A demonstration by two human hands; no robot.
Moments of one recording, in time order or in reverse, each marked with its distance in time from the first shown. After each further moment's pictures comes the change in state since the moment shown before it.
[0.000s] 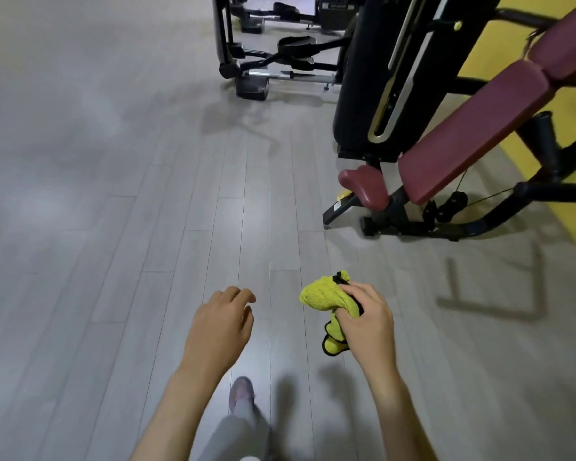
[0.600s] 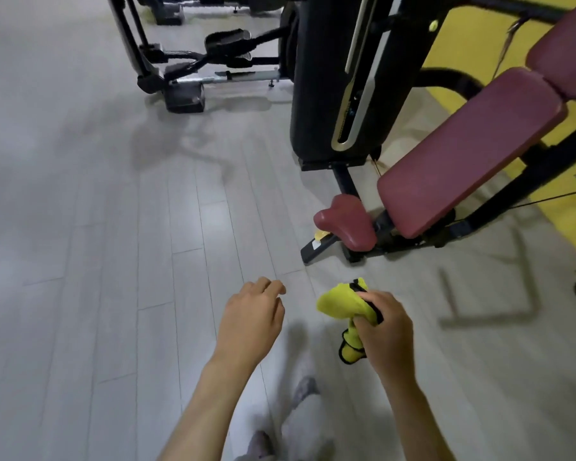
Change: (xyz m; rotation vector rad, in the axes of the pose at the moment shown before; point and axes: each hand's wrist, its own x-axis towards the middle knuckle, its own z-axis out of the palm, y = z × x) left_hand 0.463 0.016 0.036 -0.086 -0.133 0.236; right_hand 0.375 0.002 0.052 -0.106 0.229 0.184
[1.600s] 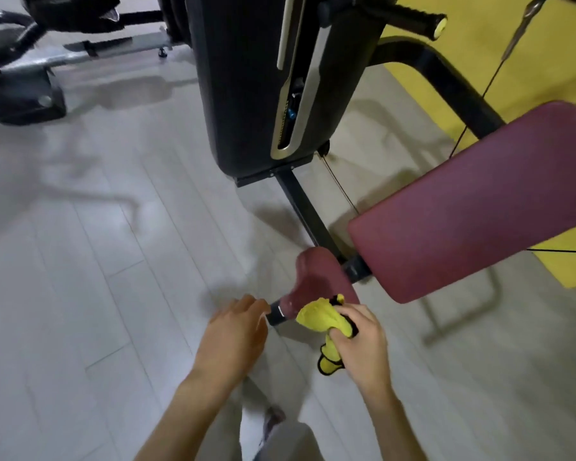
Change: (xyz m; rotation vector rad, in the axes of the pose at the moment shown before) left_hand 0.549 -0.083 0.097 -0.056 -0.408 0.164; right_hand 0.466 0.053 0.162 -0.110 0.011 0.334
